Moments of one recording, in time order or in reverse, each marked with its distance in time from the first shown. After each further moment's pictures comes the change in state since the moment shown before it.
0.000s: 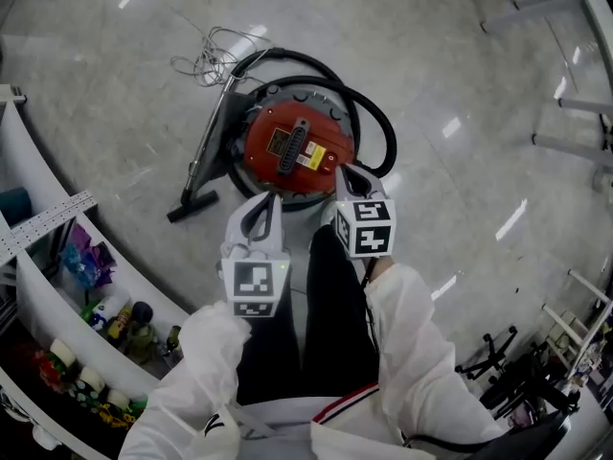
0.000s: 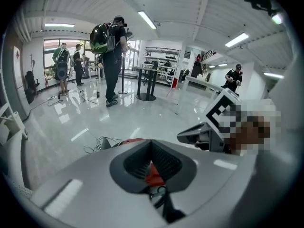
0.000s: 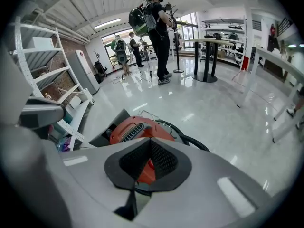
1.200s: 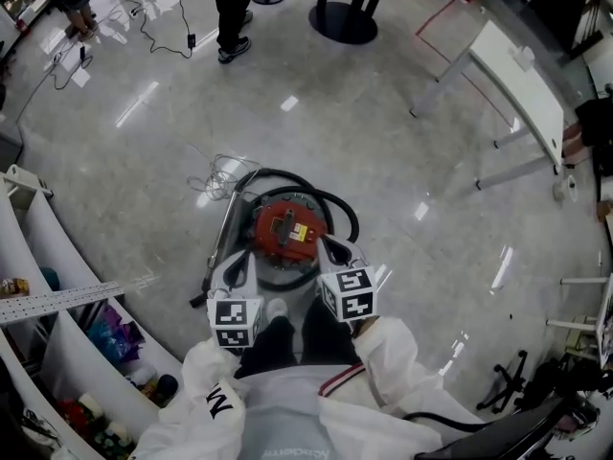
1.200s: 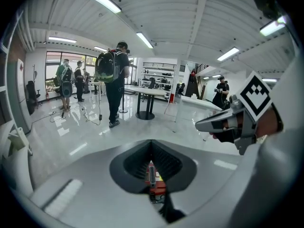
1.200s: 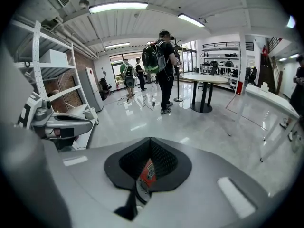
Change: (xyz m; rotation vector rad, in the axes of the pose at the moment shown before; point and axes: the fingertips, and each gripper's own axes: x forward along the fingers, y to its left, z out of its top) left arm -0.140 0.036 0.128 0.035 -0.166 -0.015; right arm -0.207 0.091 0.134 -0.053 -0.257 -0.040
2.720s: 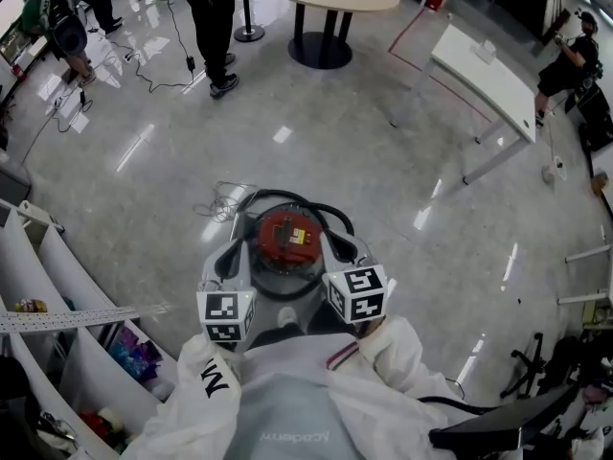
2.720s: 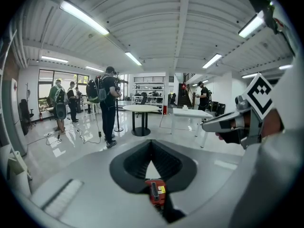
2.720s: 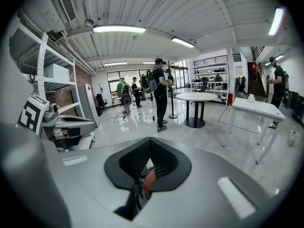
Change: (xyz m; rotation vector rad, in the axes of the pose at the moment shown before) left arm -0.078 -0.009 0.092 0.138 -0.173 -0.044; right arm -0.110 0.031 0.063 0.040 -0.218 -0.065
